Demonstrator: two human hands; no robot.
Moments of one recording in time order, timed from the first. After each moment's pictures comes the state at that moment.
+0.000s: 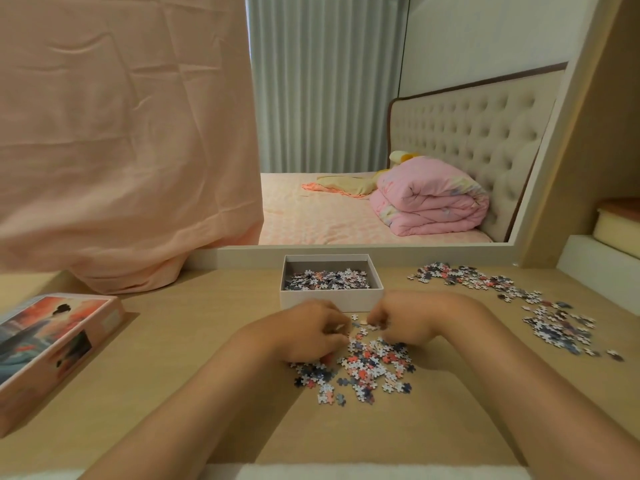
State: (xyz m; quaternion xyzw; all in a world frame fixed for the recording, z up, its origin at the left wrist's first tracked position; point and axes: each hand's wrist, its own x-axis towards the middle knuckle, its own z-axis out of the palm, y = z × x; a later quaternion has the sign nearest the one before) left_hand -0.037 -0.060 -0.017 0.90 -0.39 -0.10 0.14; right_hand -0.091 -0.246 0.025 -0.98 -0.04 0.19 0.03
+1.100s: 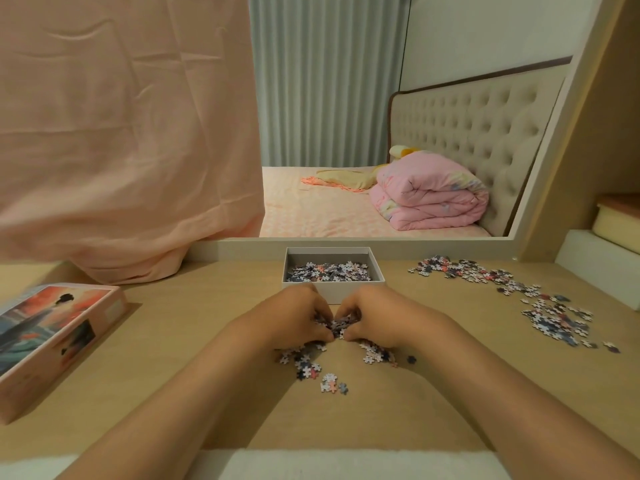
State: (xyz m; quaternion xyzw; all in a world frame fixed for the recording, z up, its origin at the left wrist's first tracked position) left_hand -0.032 -0.042 -0.017 0.92 -0.37 -0.02 0.14; right_hand -0.085 -0.214 0.000 -0.98 -0.05 0.09 0.14
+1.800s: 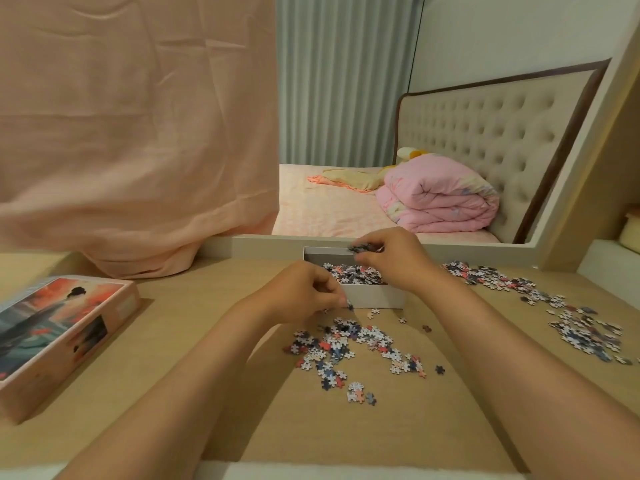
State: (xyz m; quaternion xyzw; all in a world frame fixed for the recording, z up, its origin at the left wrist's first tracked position) left_hand -0.001 -0.022 -0.009 0.86 -0.32 -0.05 0.39; right_hand -0.018 -0.222 0.024 -0.93 -0.01 -0.14 0.34
